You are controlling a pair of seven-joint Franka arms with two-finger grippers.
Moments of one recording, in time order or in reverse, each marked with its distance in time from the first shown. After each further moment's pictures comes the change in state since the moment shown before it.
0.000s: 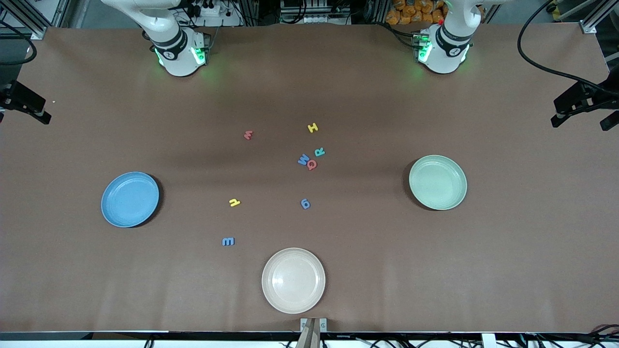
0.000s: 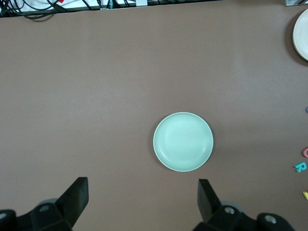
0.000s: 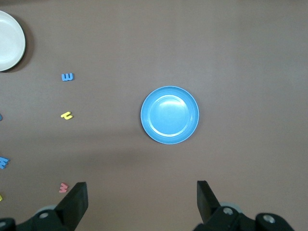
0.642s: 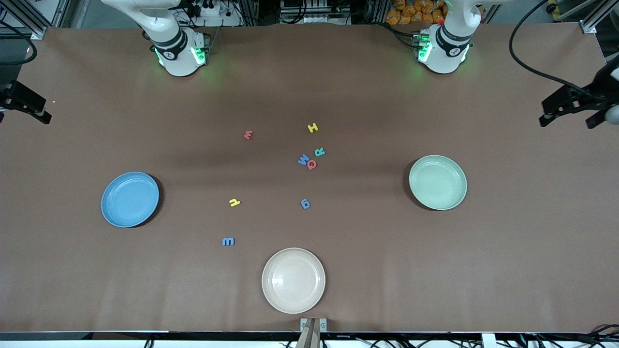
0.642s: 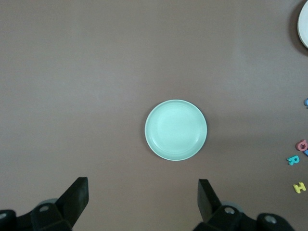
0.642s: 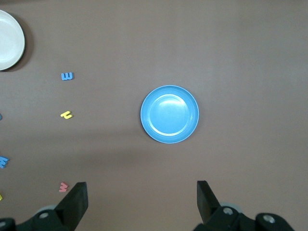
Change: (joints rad) left arm -0.039 0.016 -0.014 -0.020 0.000 -0.043 -0.091; right arm -0.001 0.000 0.000 -0.001 0.000 -0.003 0.000
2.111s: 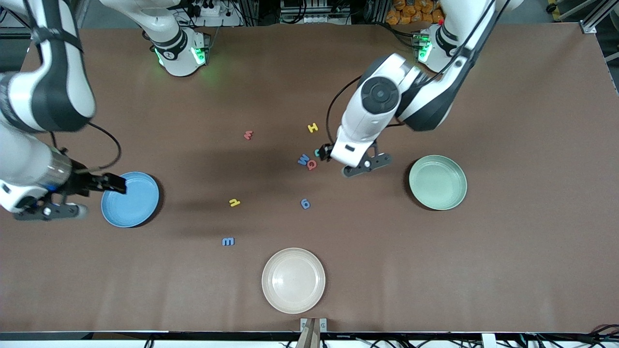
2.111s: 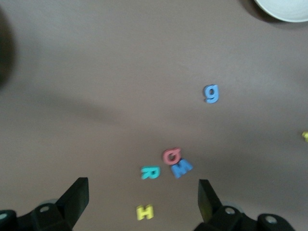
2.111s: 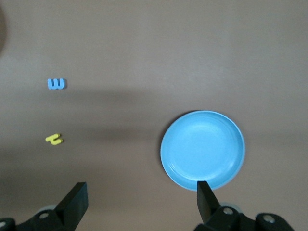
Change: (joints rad) left arm -0.418 0.506 -0.240 -0.042 -0.049 0.516 -1.047; right arm 0.085 0.372 0.017 -0.045 0.005 0.329 0.039
